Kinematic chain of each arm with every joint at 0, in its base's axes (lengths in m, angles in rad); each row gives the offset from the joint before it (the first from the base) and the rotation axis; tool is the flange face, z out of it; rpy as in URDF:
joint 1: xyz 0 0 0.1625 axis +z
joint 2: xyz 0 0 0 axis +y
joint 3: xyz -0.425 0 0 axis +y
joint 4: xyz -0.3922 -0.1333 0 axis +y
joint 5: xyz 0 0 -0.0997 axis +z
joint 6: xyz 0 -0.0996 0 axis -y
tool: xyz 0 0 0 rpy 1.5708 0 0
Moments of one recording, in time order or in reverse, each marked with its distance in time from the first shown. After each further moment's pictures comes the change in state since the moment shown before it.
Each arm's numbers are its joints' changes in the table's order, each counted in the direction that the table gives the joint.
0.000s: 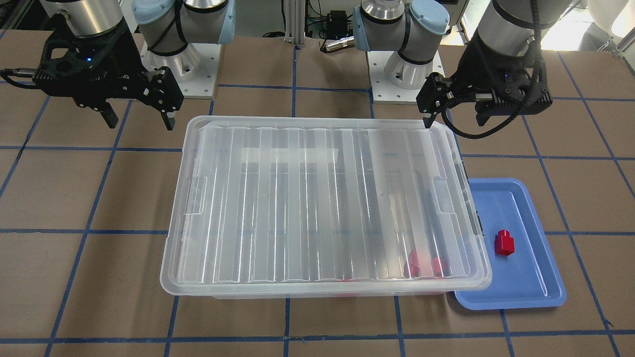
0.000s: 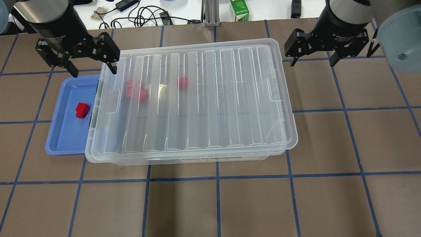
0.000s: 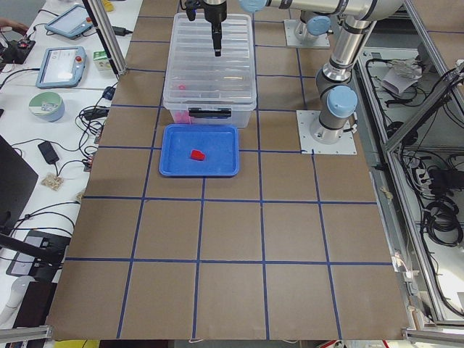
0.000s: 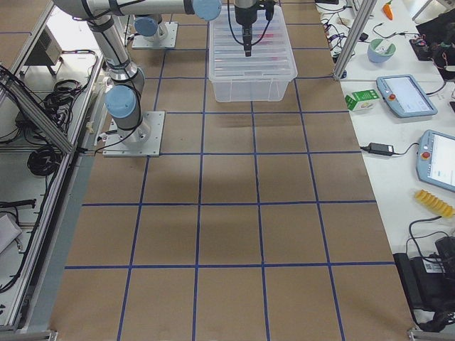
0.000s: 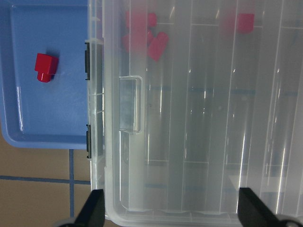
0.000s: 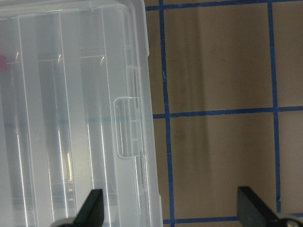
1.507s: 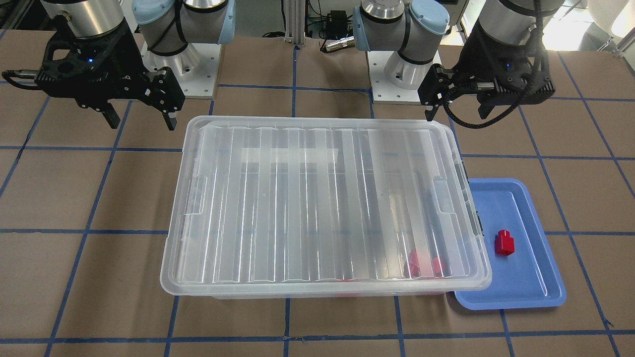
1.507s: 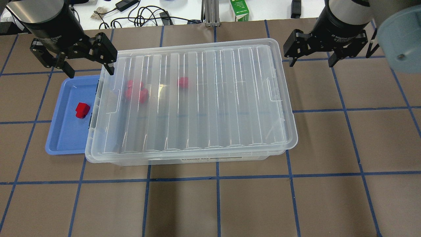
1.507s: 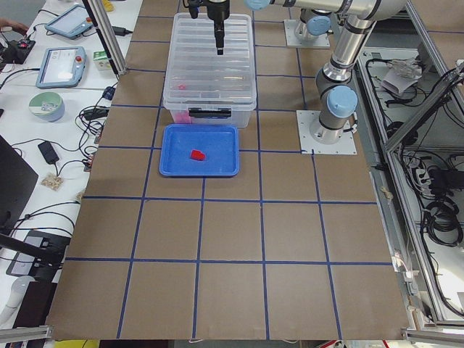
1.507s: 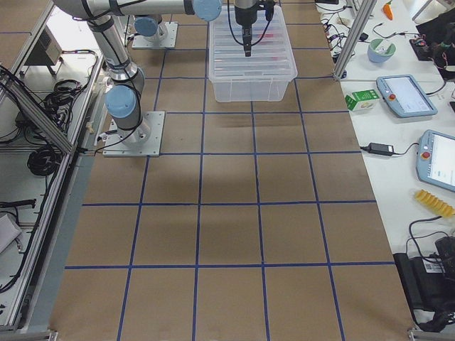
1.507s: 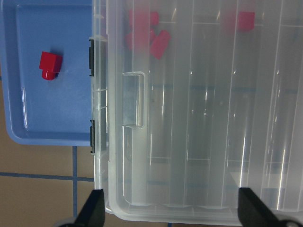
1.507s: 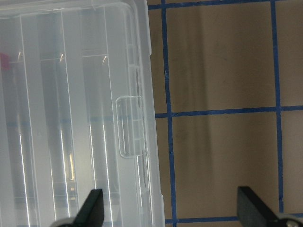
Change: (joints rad) left arm 0.000 -0.019 0.000 0.014 -0.008 0.001; right arm 0.000 -0.001 -0.002 0.000 -0.007 0.000
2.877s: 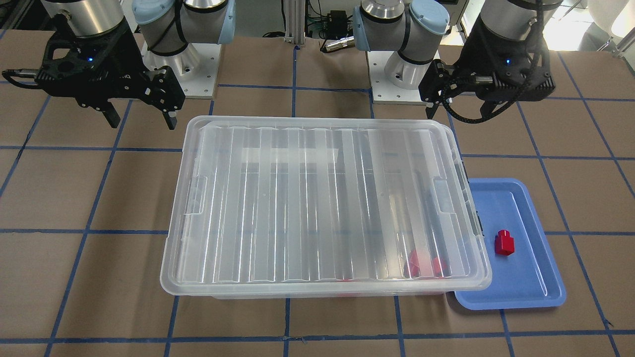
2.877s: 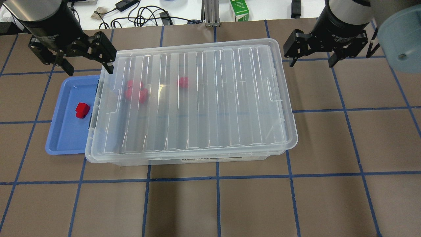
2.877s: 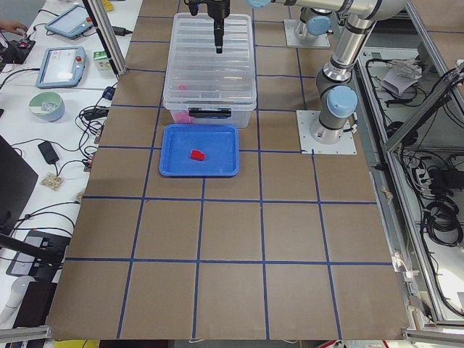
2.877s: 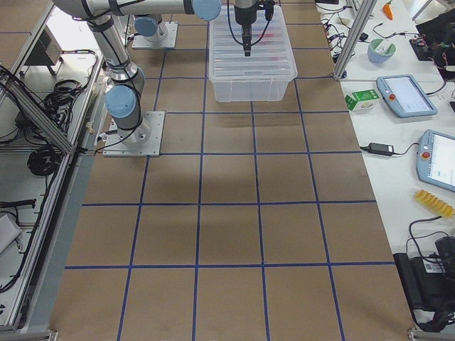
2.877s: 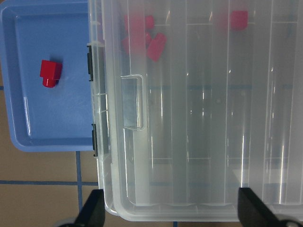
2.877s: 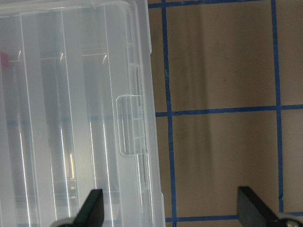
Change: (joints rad) left arm 0.000 -0.006 -0.002 -0.011 0.003 0.048; right arm 0.000 0.001 0.001 -0.005 -0.001 0.000
